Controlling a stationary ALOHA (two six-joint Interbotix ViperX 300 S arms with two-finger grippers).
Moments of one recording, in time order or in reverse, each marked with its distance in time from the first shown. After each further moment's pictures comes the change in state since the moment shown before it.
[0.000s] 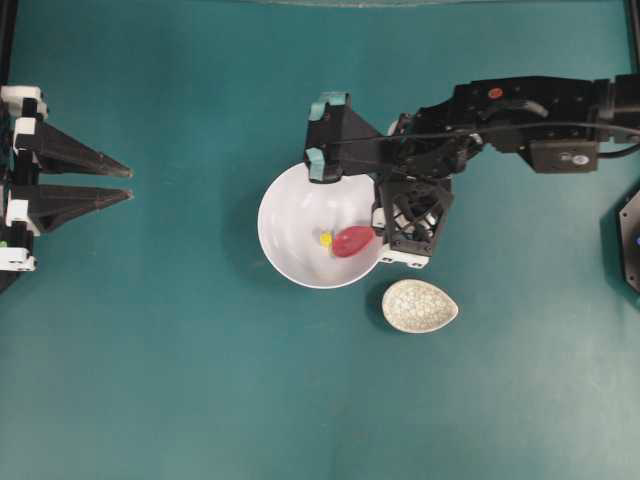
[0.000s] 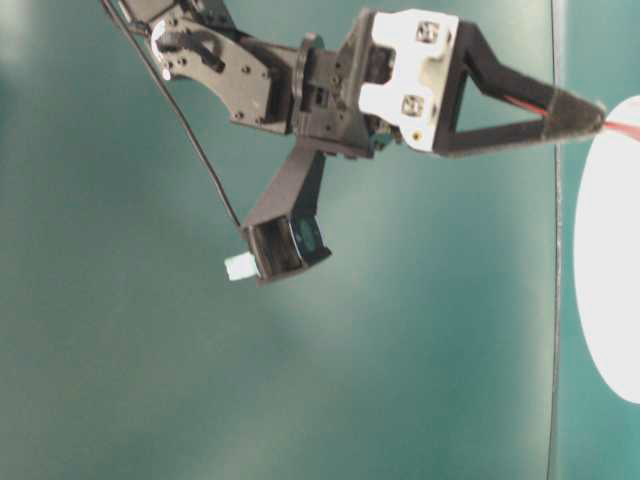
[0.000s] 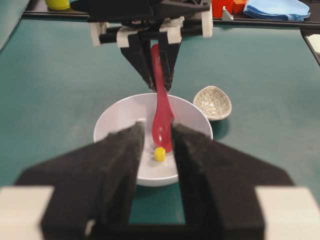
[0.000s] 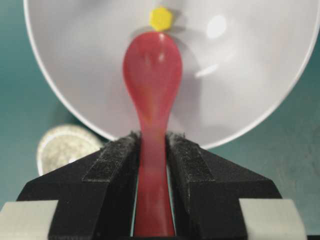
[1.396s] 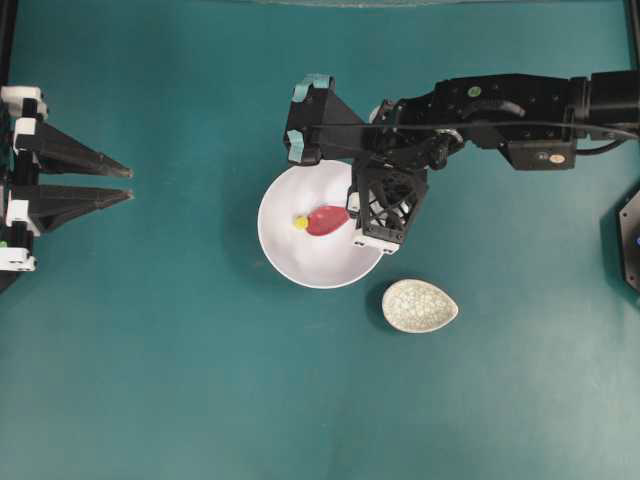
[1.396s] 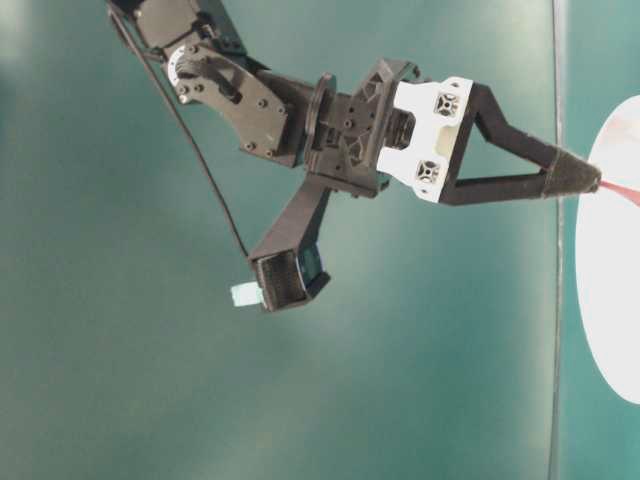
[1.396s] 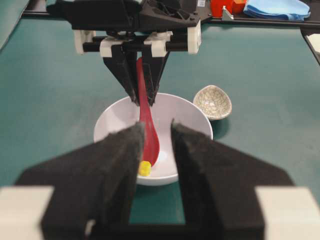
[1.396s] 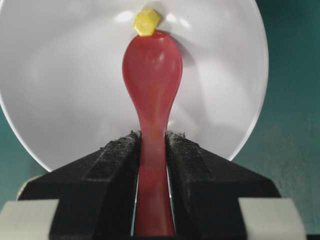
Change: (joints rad) left arm 0.000 0.000 0.000 0.000 0.006 0.000; right arm -0.011 0.040 -0.035 -0.077 -0.109 0.077
